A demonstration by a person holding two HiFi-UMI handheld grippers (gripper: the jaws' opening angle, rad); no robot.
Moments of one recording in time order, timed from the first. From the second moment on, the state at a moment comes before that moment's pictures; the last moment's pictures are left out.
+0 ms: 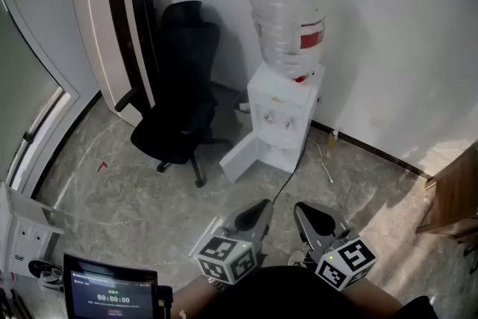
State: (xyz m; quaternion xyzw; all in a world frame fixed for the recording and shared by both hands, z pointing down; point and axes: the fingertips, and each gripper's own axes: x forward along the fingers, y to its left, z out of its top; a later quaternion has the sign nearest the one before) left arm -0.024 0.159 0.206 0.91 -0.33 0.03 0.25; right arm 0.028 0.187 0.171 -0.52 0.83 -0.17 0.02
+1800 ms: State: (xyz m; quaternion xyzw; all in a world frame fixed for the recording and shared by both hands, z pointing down) left arm 0.064 0.166 0.254 0.87 -0.38 0.05 0.31; right arm 0.152 0.176 0.223 -0.52 0.82 -0.24 0.01
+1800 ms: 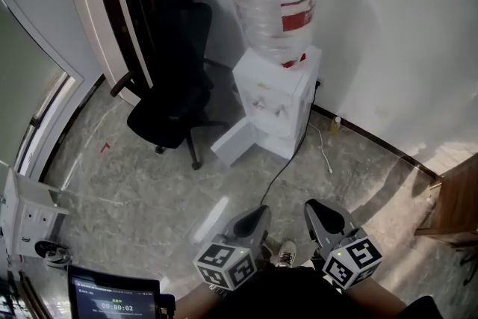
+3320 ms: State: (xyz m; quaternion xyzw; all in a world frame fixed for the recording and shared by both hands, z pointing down) left arm -0.056 -0.101 0.386 0.74 -0.62 0.06 0.27; right arm 0.054 -0.122 0.417 -0.29 0.91 -0.21 -0.20
